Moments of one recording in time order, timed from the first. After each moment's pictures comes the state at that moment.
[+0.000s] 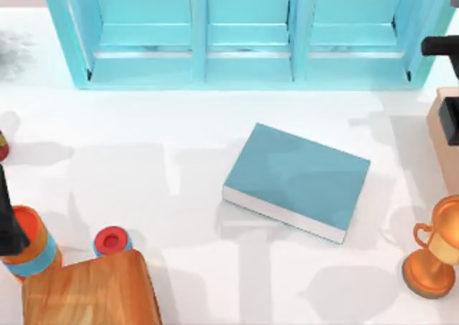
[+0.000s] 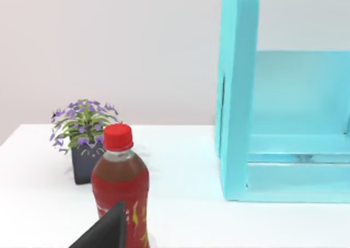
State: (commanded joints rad) left arm 0.00 0.00 0.00 0.00 0.00 0.00; right arm 0.17 1.88 1.84 -1.54 0.00 0.19
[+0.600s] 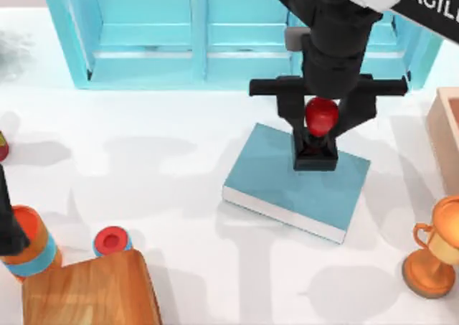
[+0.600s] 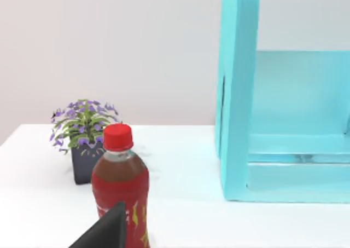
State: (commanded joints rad) left arm 0.00 0.00 0.00 0.00 0.00 0.00; right arm 0.55 2.19 2.00 -1.38 0.01 0.57
